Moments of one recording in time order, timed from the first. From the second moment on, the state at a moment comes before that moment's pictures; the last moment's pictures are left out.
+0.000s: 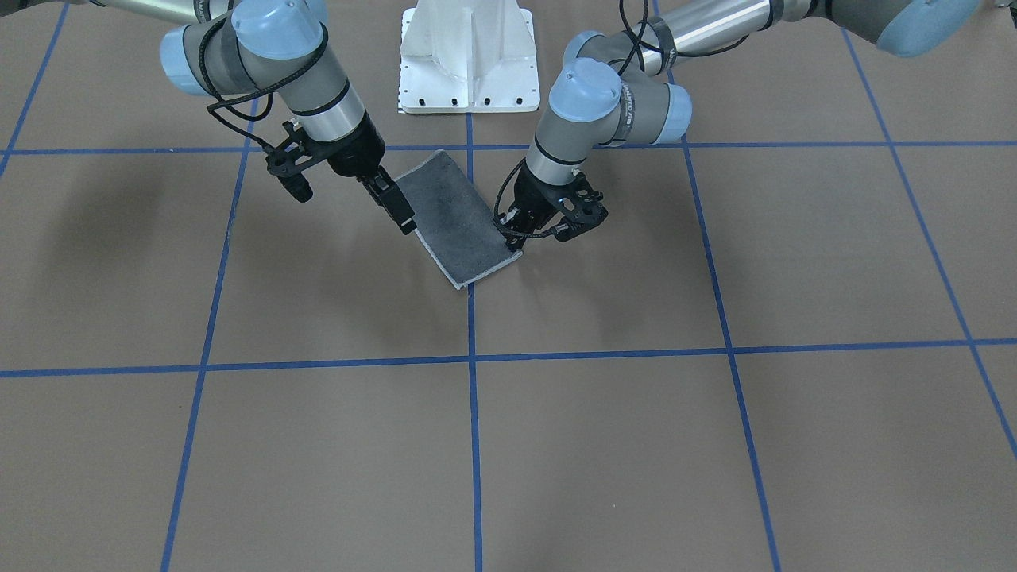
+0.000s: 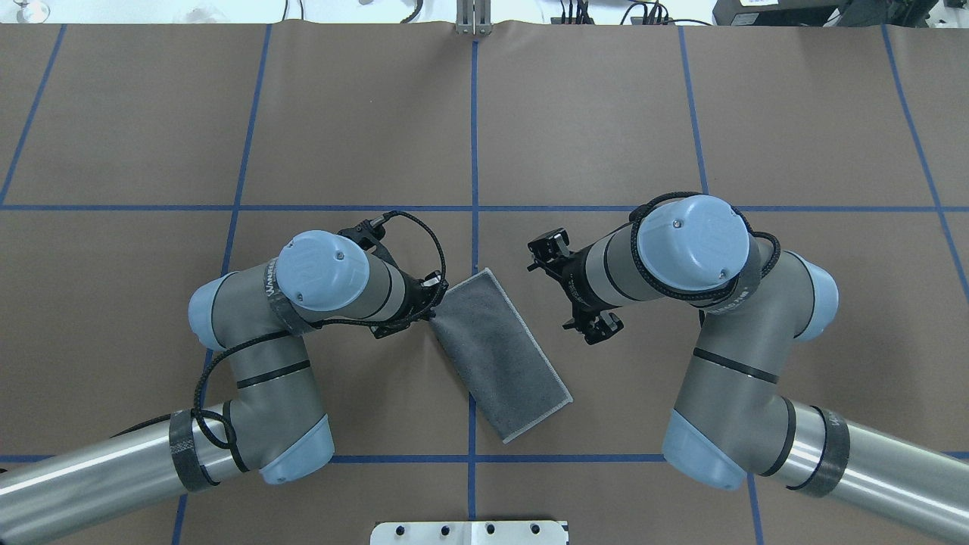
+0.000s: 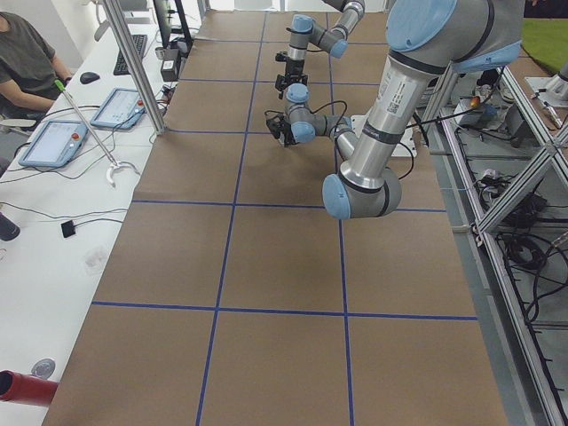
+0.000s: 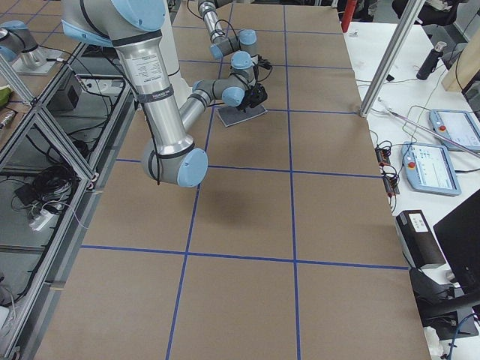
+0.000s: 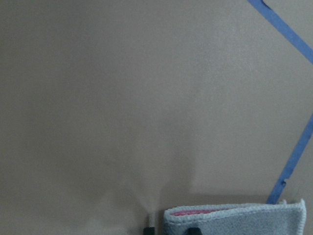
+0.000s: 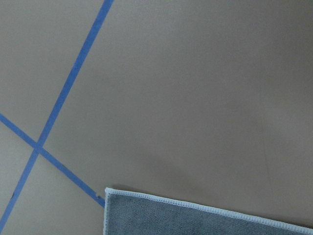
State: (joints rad) left arm -0.45 -2.17 -1.56 -2.03 -1.80 -1.91; right arm 0.51 -1.13 1.85 -1.25 1.84 2.28
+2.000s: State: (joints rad) left arm -0.64 -2.21 -1.41 -2.30 -1.92 -1.85; right arm 0.51 -1.13 1.86 -1.25 1.84 2.27
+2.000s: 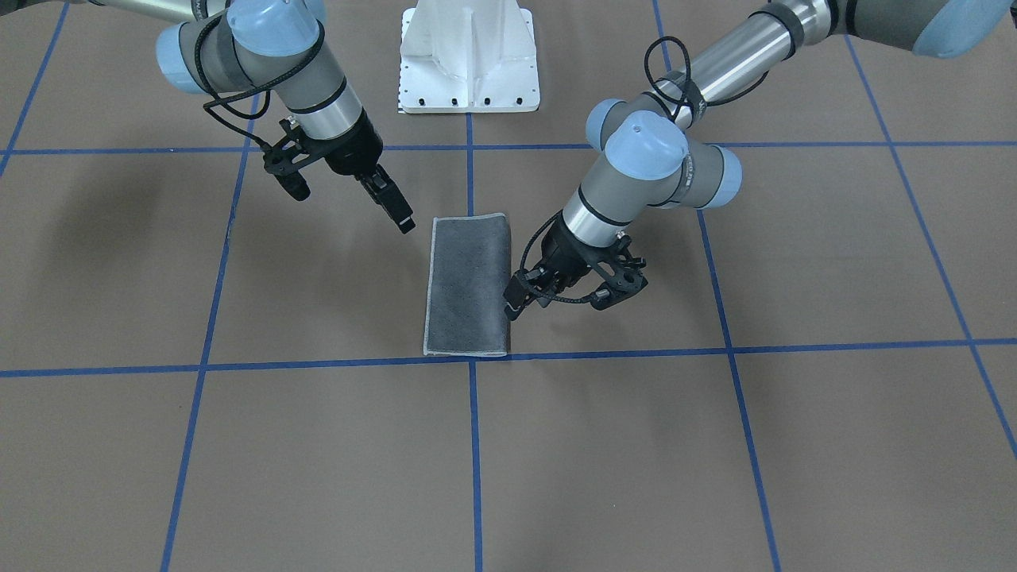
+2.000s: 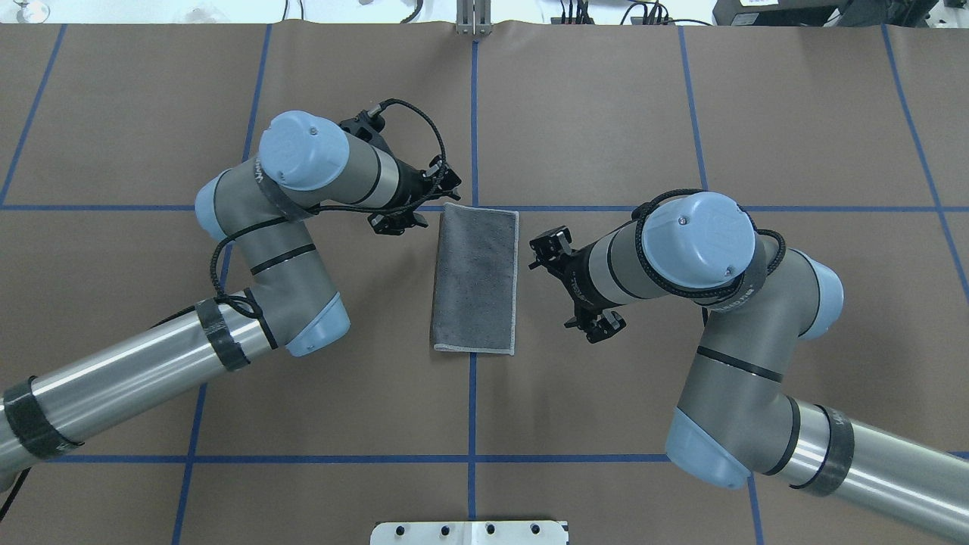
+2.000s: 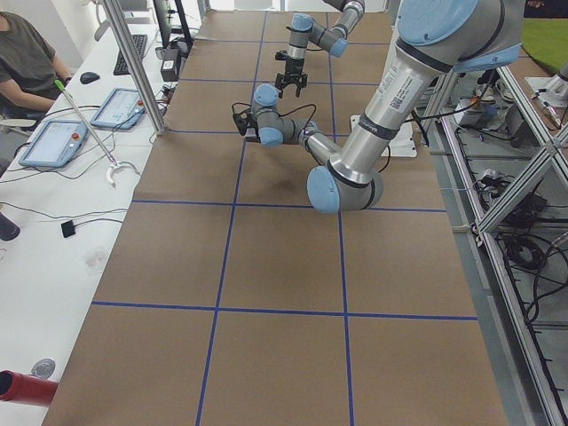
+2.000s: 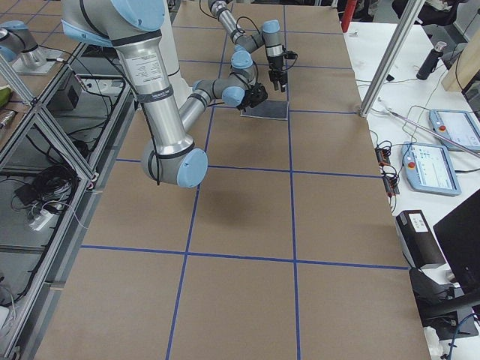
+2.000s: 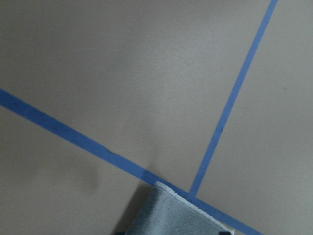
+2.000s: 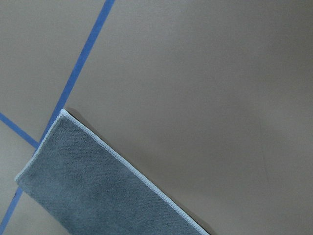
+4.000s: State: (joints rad) left arm -0.42 -2.11 -1.57 -2.21 -1.84 -1.95; right arm 0.65 -1.15 1.81 -1.26 1.90 2.15
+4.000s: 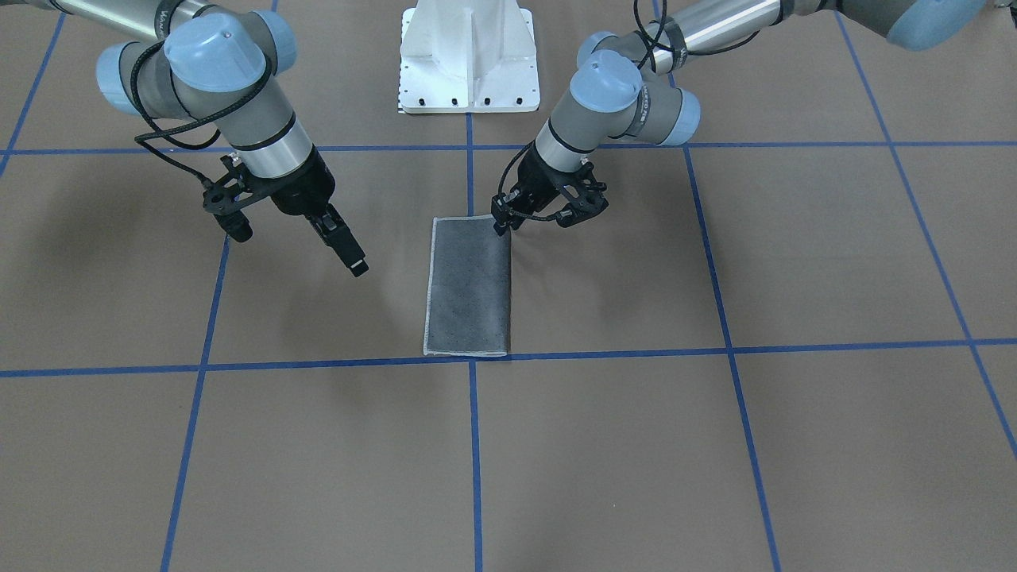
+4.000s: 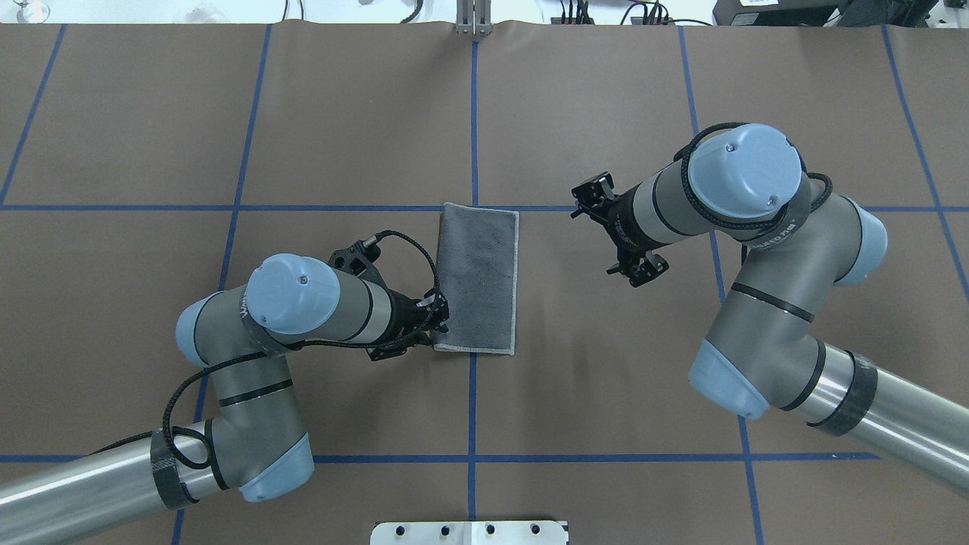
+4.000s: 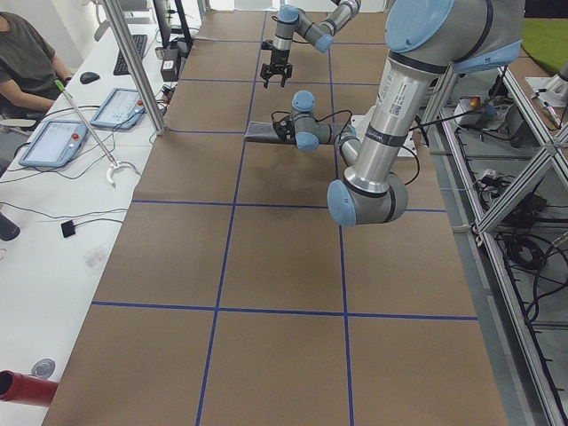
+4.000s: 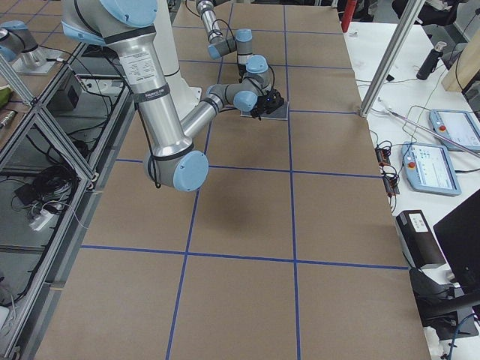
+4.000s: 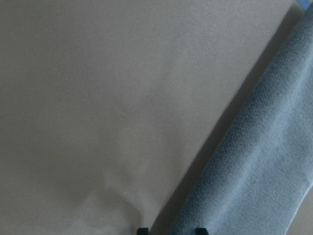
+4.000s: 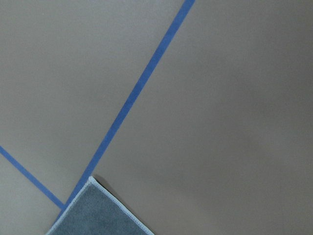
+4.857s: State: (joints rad) left arm -0.41 -2.12 -1.59 -2.21 -1.83 -2.00; right arm 0.66 -1.18 1.79 -1.26 1.90 2.12
